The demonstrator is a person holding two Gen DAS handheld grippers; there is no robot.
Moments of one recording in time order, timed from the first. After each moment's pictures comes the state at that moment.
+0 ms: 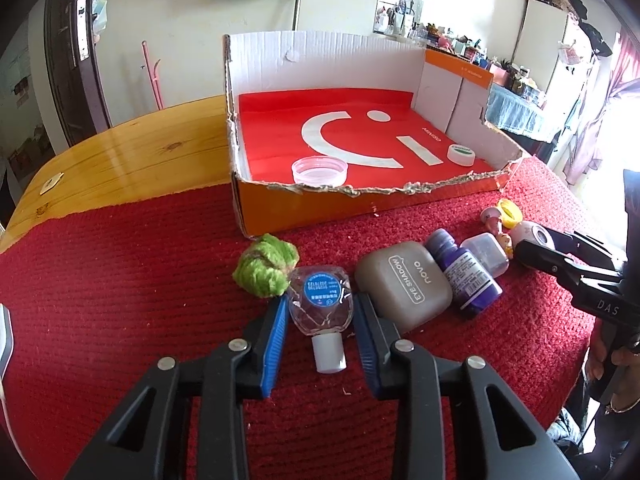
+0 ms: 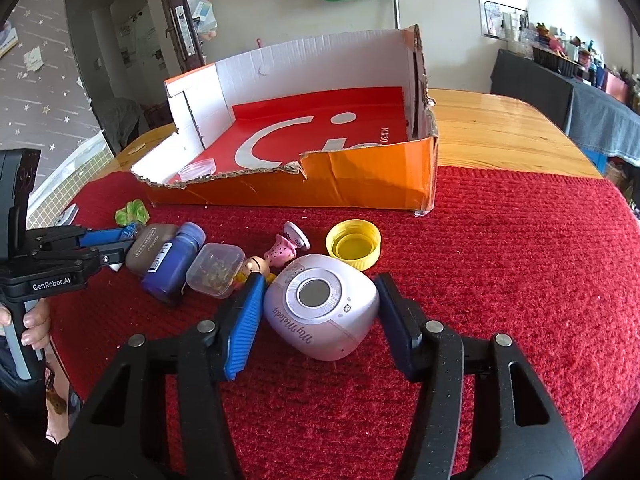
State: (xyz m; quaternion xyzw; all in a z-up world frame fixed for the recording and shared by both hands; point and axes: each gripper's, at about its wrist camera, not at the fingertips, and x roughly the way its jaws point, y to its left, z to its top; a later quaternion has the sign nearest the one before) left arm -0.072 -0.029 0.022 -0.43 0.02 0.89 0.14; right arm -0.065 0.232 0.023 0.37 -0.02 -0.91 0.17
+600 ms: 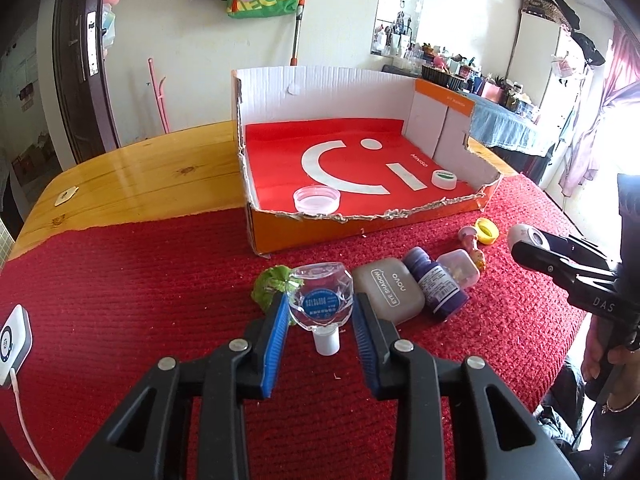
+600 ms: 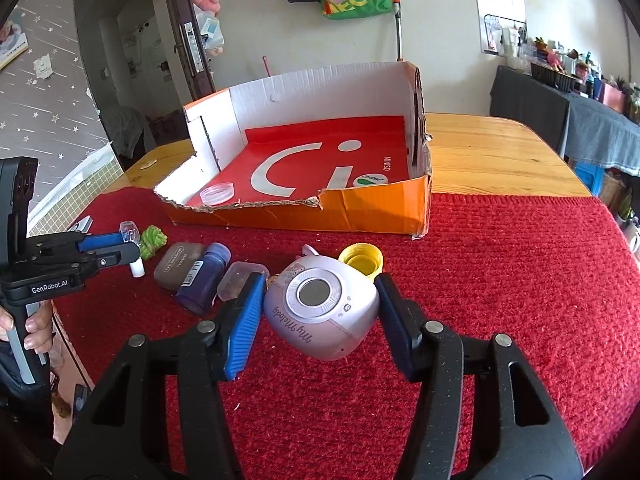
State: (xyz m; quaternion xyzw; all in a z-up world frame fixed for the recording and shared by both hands) left arm -0.050 -0.034 0.050 -0.40 0.02 0.91 0.14; right arm -0.050 0.231 0.050 0.35 -0.02 -0.92 0.17
